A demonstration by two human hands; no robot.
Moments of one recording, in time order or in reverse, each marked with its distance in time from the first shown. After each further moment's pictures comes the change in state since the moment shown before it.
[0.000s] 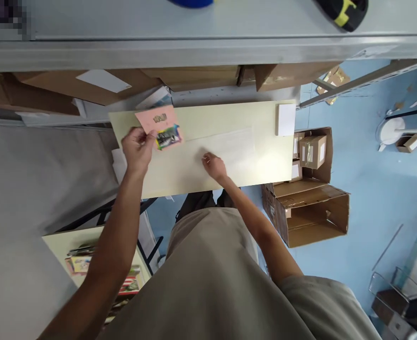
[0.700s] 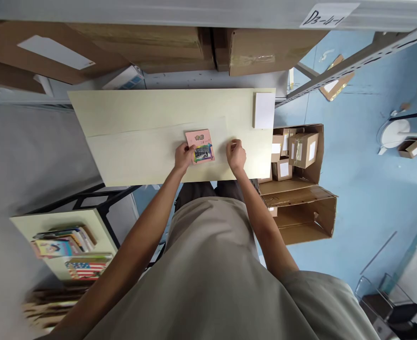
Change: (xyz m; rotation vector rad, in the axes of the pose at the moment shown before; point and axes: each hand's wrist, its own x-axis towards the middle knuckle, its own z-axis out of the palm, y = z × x) left_hand -0.123 -0.014 0.225 0.035 -0.135 -0.419; right_hand -0.013 0.151 -0.138 0.037 0.364 0.132
